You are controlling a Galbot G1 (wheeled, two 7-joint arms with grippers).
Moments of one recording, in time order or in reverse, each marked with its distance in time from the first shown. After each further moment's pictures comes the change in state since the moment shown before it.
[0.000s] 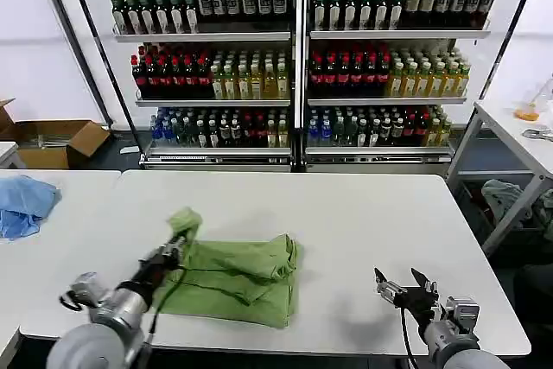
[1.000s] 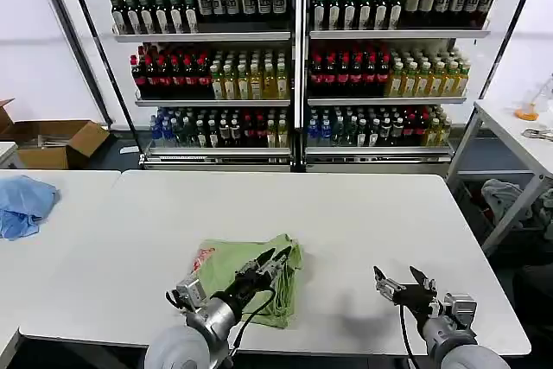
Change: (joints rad) left arm -0.119 -0.129 0.334 0.094 0.142 0.038 0.122; right arm 0.027 -0.004 -0.014 -0.025 0.005 0.004 -0.003
